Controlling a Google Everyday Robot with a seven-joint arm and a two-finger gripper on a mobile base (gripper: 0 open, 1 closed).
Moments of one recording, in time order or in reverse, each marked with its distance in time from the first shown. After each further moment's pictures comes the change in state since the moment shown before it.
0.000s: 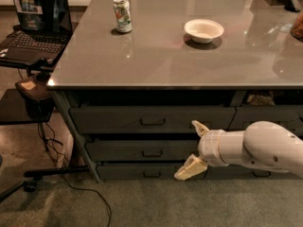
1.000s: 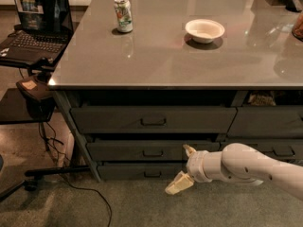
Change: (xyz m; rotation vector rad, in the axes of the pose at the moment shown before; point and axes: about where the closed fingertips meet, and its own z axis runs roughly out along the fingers) arm 0.081 0.036 0.103 -0.105 0.010 0.167
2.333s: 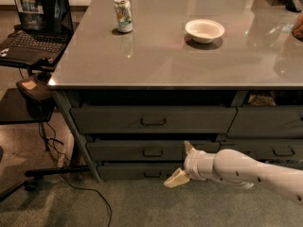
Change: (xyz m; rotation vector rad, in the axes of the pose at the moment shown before) arm 0.016 -0.037 0.031 0.147 0.002 -0.049
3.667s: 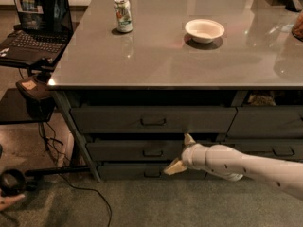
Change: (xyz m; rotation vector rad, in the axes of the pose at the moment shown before) arm 0.010 -0.051 0.041 0.123 0.004 -0.047
